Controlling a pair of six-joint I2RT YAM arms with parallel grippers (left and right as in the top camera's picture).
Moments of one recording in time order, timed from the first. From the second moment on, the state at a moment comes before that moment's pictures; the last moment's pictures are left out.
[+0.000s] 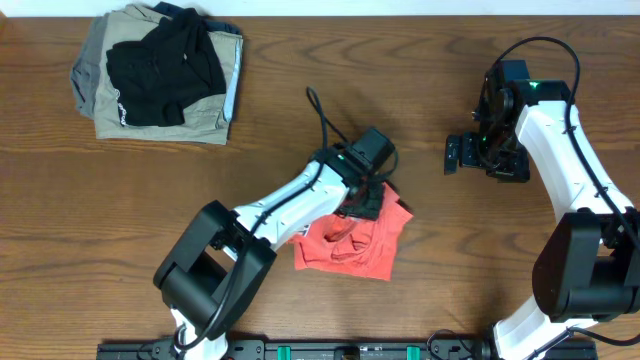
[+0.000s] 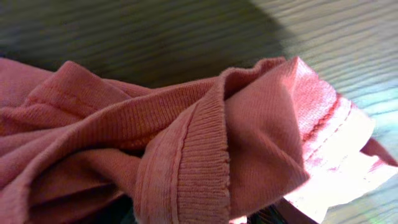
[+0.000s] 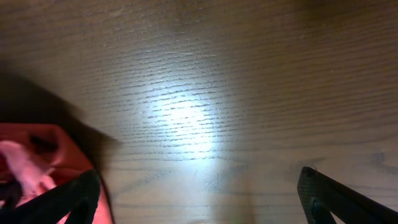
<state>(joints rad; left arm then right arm) -0.76 1.92 1.28 -0.67 0.16 -0.50 0.03 1.82 1.44 -1.22 -0.04 0.20</state>
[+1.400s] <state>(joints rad) -0.80 1.69 1.27 -1.09 0.05 -0.53 0.03 1.82 1.44 -1.22 -0.04 0.20</state>
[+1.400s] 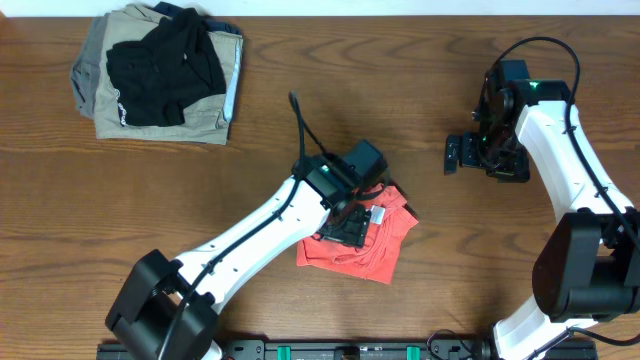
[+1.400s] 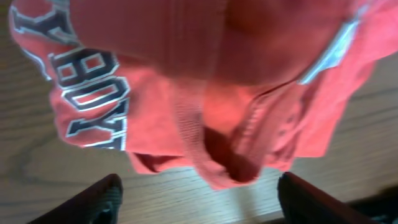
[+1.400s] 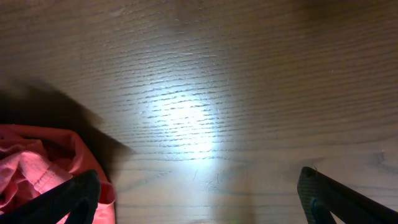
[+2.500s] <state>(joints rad) -0.89 1.73 1.14 -0.95 0.14 -0.56 0.03 1.82 1.44 -1.22 -0.04 0.20</state>
